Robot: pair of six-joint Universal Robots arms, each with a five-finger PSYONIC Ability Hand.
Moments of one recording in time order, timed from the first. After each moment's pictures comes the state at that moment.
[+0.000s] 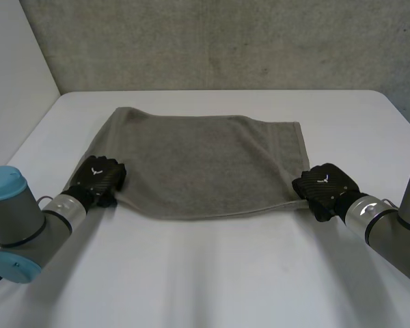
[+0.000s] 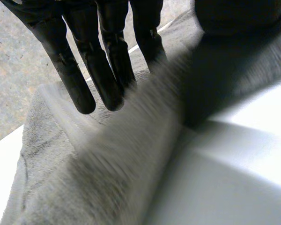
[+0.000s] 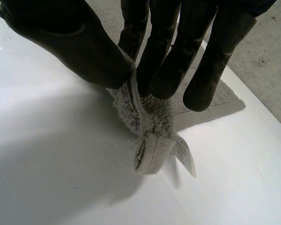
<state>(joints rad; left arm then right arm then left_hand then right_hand) 4.60 -2.20 -1.73 3.70 -1.15 3.55 1.74 -1.12 1.72 -0.15 1.17 2.47 1.05 1.05 1.05 1.05 0.75 1.33 1.33 1.34 1.34 1.20</state>
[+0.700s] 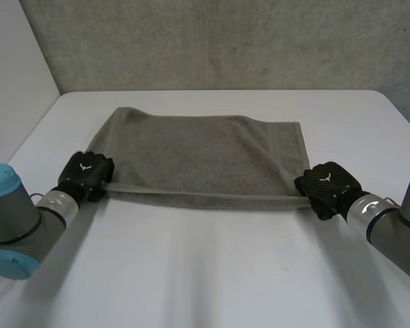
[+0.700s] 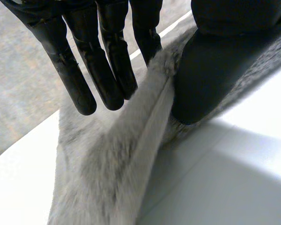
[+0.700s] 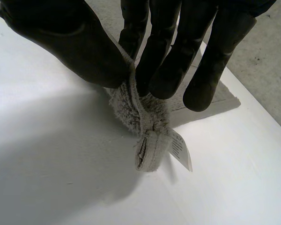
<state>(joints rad) 4.62 -2.19 -1.73 3.71 -1.24 3.56 1.74 -1.12 1.71 -0.15 1.18 2.47 0.94 0.94 0.94 0.94 0.76 1.33 1.33 1.34 1.34 1.20</state>
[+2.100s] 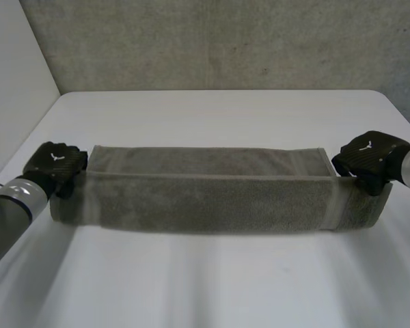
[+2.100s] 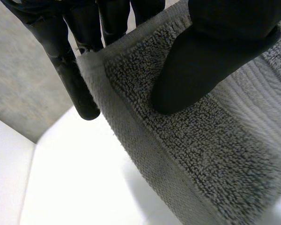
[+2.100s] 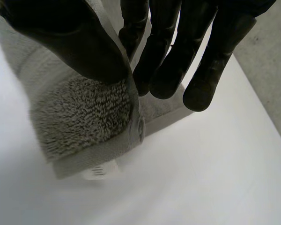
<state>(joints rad) 4.68 -1.91 -1.78 3.40 -1.28 3.69 1.63 -1.19 1.31 0.53 1.20 2.18 1.20 1.22 1.22 1.22 1.03 1.33 1.33 1.34 1.34 1.20</state>
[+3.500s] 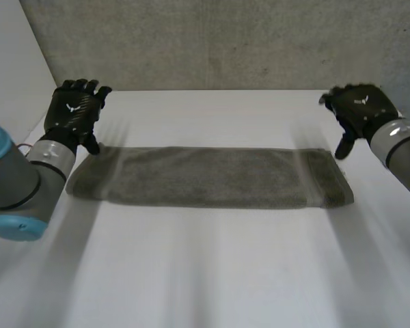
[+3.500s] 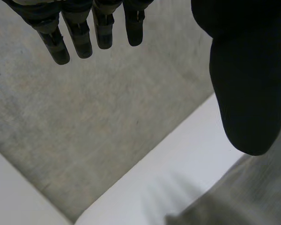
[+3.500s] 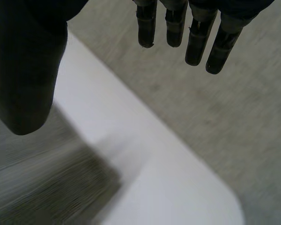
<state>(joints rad) 4.51 -1.98 -1.61 3.69 -1.40 3.48 1.74 -1.15 1.34 0.01 1.34 2.68 0.18 0.18 0.18 0.18 0.02 0.26 0.26 0.26 0.27 0.08</state>
